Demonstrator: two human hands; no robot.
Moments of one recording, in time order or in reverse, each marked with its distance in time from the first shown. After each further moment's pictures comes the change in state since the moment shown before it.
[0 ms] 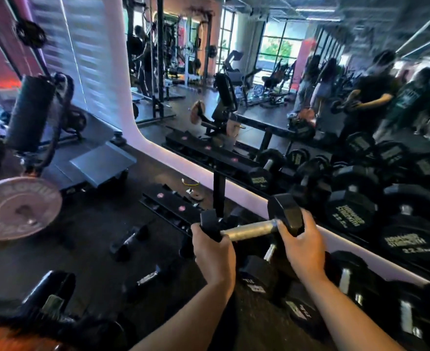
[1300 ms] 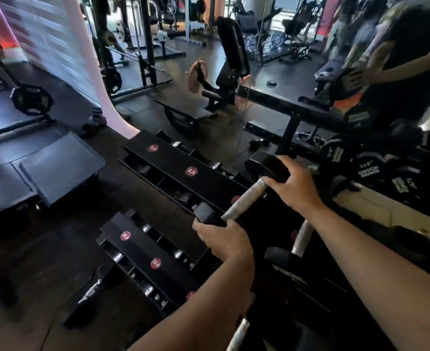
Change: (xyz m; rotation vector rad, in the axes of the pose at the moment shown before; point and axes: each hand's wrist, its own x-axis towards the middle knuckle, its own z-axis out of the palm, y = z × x) left_hand 0.483 0.047 0.474 -0.091 0.226 -0.346; right_hand 0.639 0.202 0.336 -0.178 -0.346 -0.167
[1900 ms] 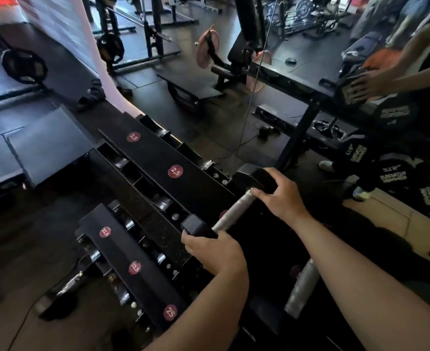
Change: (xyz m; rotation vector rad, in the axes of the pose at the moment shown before) left_hand 0.062 -0.020 0.113 0.015 0.169 -0.141; right_hand 0.091 0.108 0.076 0.097 -0.217 0.066
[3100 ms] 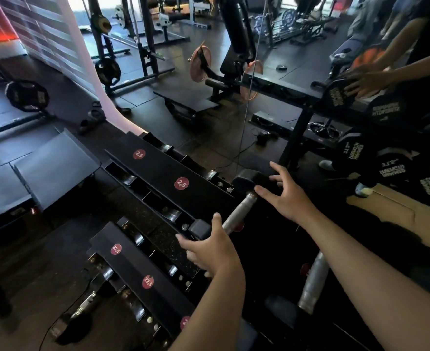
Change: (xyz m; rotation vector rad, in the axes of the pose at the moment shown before) left_hand 0.017 0.020 -0.018 -0.113 -0.109 -0.114; right_hand -0.014 -0.026 -0.018 0.125 -0.119 0.219
